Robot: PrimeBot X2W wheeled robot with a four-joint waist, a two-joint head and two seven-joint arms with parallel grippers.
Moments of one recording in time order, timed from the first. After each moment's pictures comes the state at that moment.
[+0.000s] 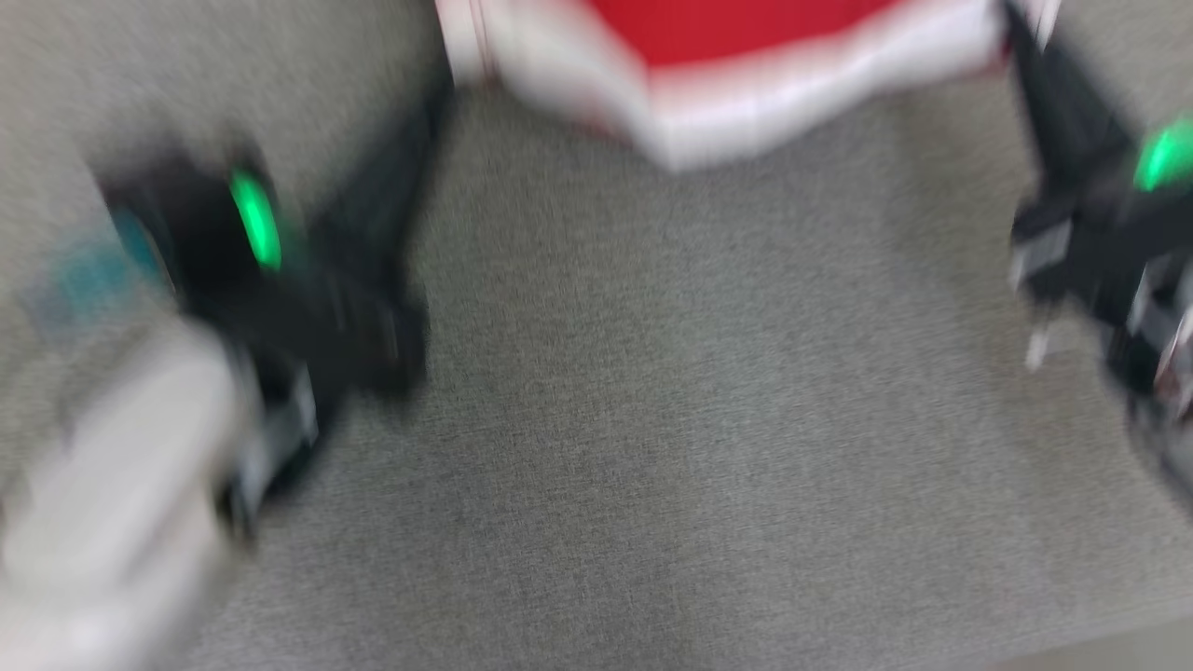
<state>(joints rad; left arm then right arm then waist) -0.95 0.53 -0.78 0.08 -0.90 -0.01 -0.26 -0.92 -0.68 0.68 0.27 1.01 0.13 -0.26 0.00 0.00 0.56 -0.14</state>
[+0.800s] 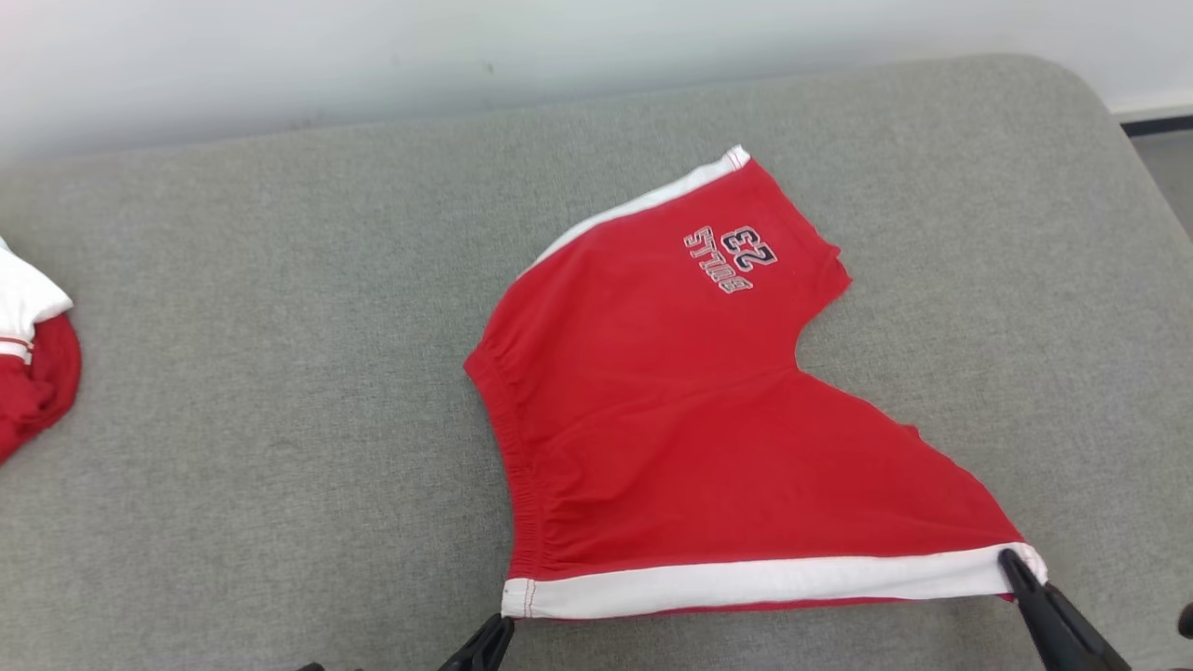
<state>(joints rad) -0.05 0.49 -0.68 -0.05 -0.71 -0.05 -0.26 0.10 -0.66 0.40 0.03 1.02 0.13 -0.26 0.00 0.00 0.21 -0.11</state>
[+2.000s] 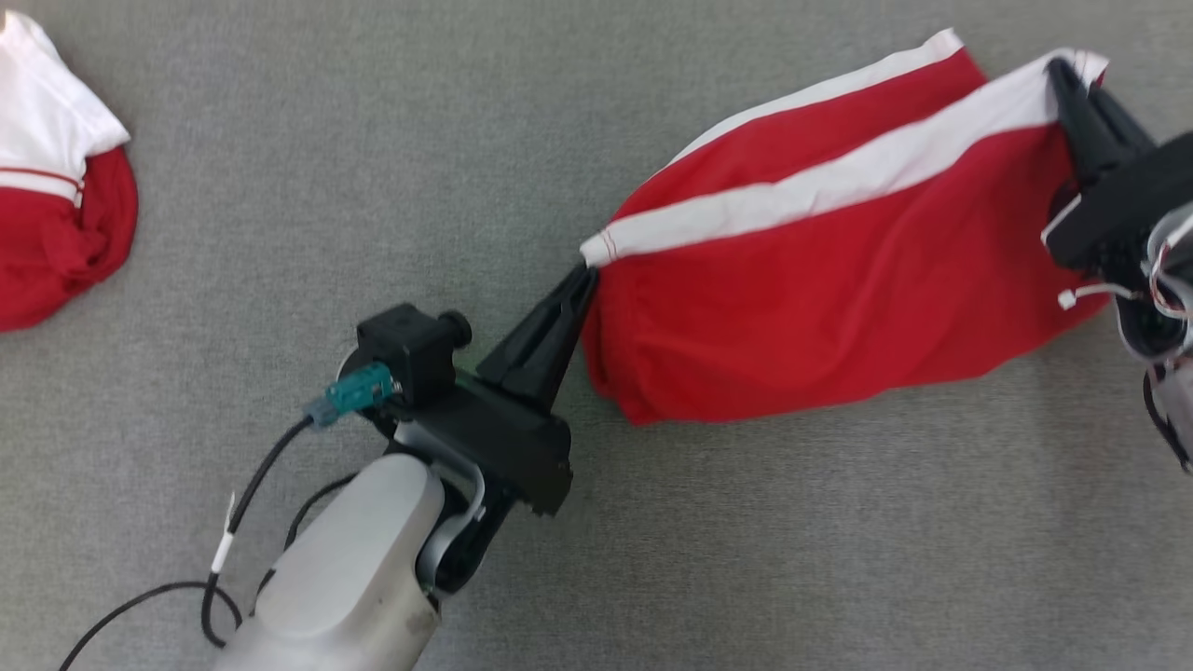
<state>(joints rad) -0.68 0.16 -0.65 0.40 -0.68 -0.13 -0.26 -0.96 -0.54 0.53 0.70 0.89 0.13 -0.06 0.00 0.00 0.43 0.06</state>
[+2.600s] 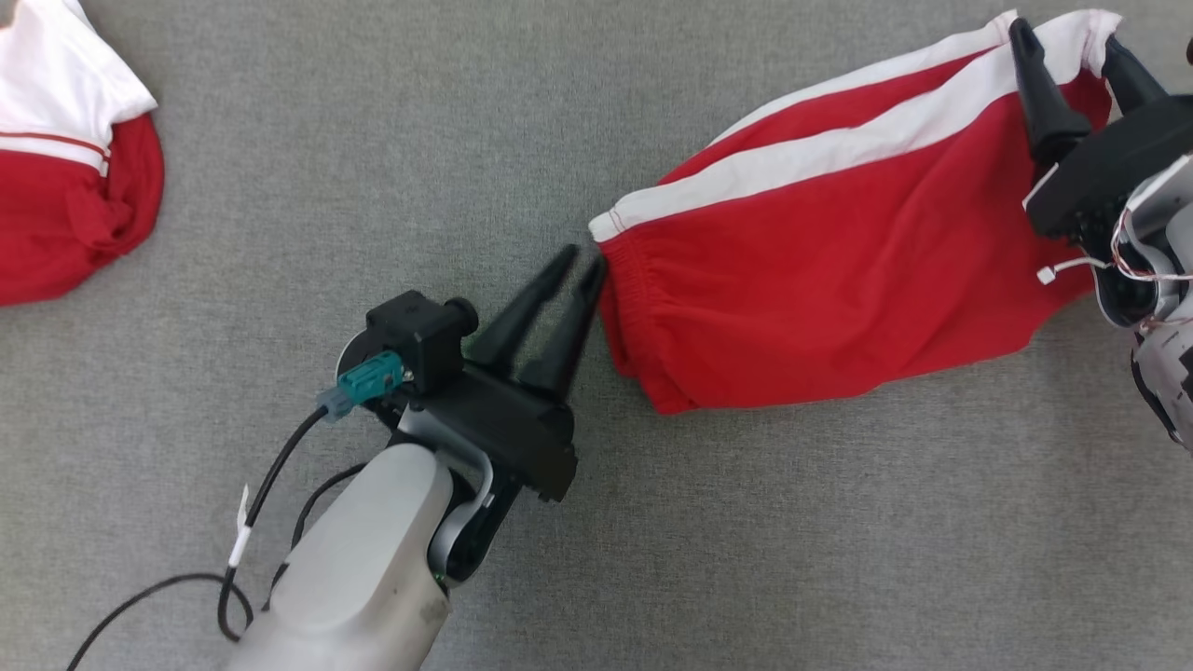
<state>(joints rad) -0.71 0.10 -0.59 0.47 -0.61 -0.13 -0.26 -1.13 -0.50 0.73 0.93 0.95 0.13 -0.19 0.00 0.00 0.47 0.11</state>
